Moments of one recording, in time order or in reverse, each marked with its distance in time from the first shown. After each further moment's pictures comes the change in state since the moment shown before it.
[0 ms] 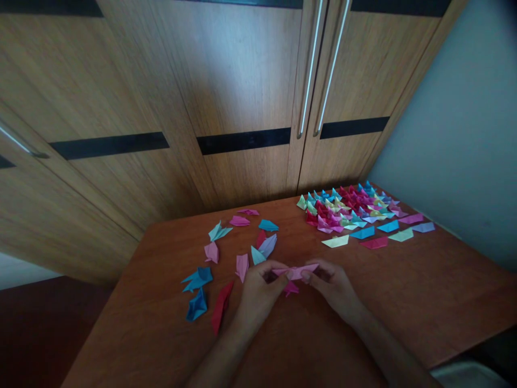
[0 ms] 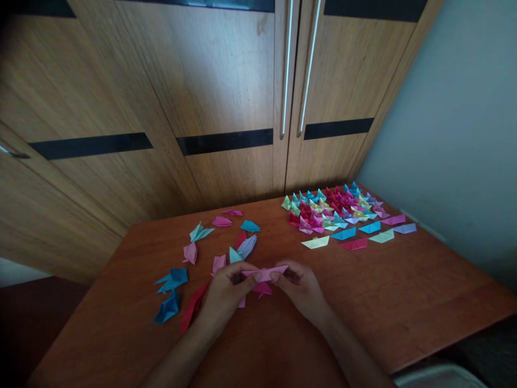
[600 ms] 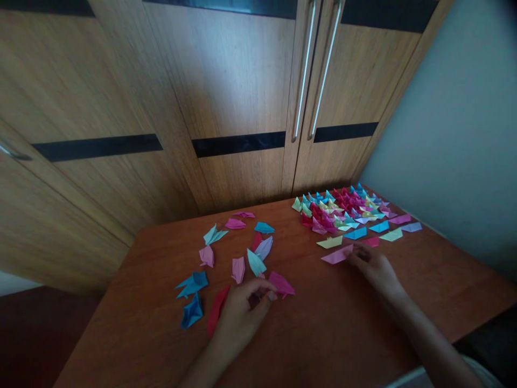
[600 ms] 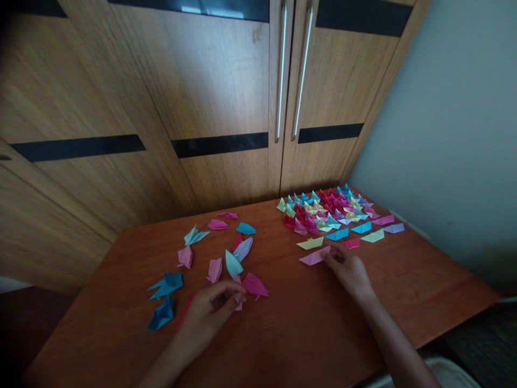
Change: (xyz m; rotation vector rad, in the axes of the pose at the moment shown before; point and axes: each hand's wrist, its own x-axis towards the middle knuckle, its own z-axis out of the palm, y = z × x) left_hand -0.023 -0.013 -0.034 0.284 -0.157 0.092; right_hand 0.006 0.035 -0.129 -0.562 0.399 0.128
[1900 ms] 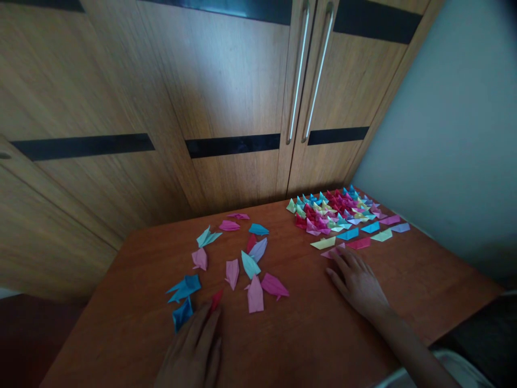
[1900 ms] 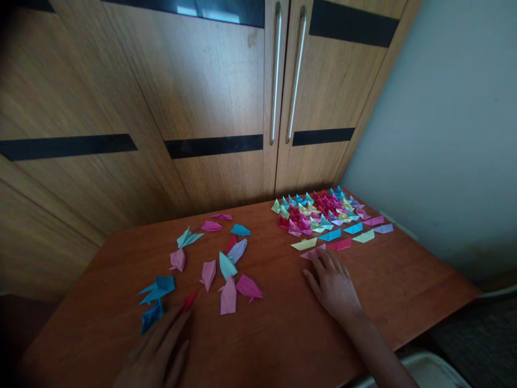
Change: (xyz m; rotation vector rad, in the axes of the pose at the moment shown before) left_hand -0.080 -0.087 -0.040 1.205 0.253 0.260; right_hand -0.033 0.005 0.019 -0.830 0.094 -0.535
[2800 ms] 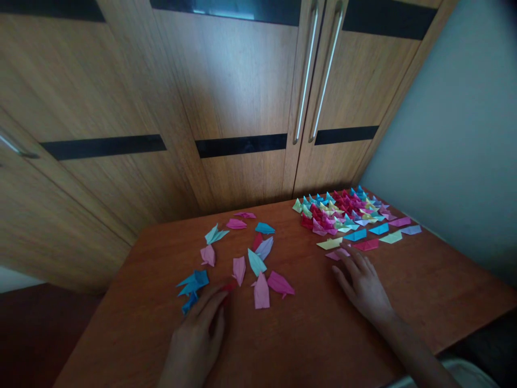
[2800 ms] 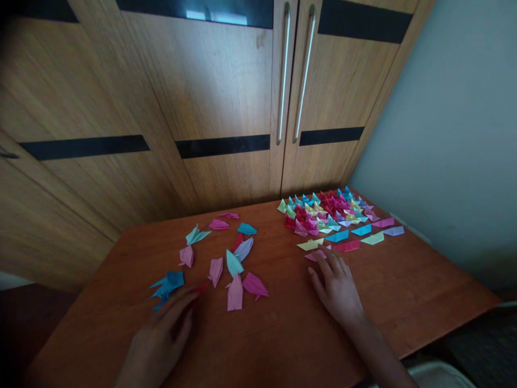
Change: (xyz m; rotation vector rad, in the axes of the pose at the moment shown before) left_hand 0.037 0.001 -0.026 -0.337 0.034 -0.210; right_hand 0.002 -0.010 -0.002 0.162 0.143 -0.006
